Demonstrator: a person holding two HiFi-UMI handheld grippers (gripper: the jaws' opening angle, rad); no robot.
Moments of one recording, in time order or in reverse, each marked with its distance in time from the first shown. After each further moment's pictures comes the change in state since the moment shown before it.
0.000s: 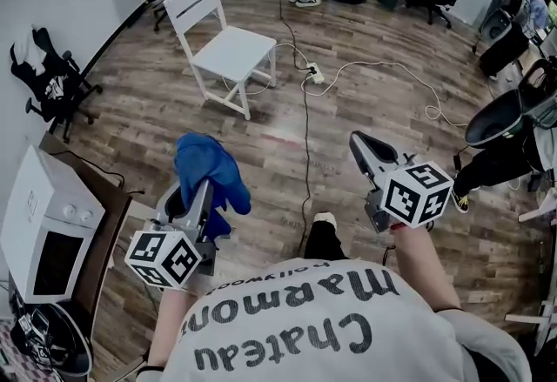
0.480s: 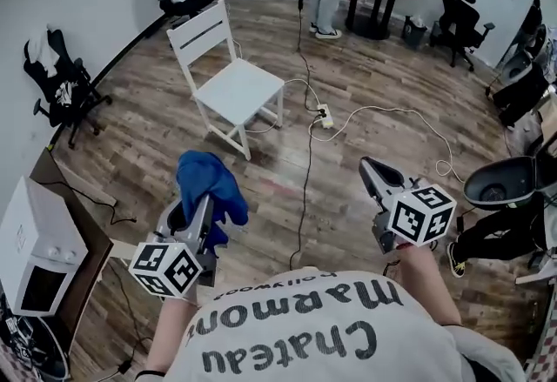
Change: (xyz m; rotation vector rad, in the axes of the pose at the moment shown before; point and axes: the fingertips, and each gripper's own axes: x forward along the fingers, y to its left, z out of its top) left arm 0.177 0.007 0.036 -0.023 -0.061 0.121; right arm 0.099 -0.178 0.057 -0.009 0.041 0.081
